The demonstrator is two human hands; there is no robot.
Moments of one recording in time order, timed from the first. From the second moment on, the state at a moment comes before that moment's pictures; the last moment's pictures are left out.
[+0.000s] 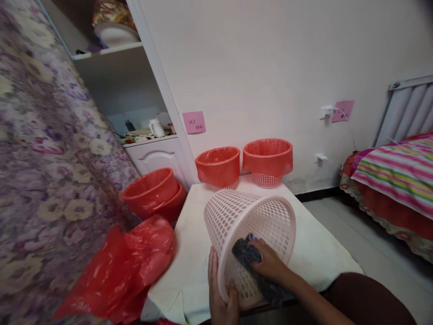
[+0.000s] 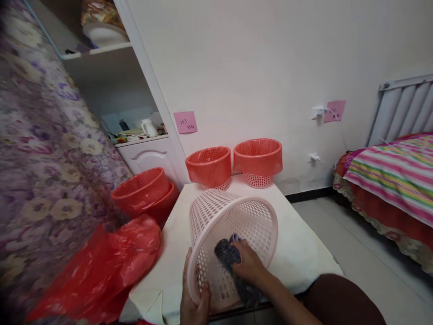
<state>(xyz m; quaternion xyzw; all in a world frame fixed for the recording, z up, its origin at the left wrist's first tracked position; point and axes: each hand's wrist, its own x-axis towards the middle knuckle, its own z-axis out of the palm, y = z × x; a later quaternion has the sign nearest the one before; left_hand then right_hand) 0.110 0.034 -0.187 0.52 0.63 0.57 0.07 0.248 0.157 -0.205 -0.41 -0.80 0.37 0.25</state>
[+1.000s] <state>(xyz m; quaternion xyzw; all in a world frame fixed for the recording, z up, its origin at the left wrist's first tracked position) 0.105 0.037 -0.095 0.71 0.56 0.43 0.01 0.229 0.117 -0.183 -0.16 -0.73 0.60 0.28</state>
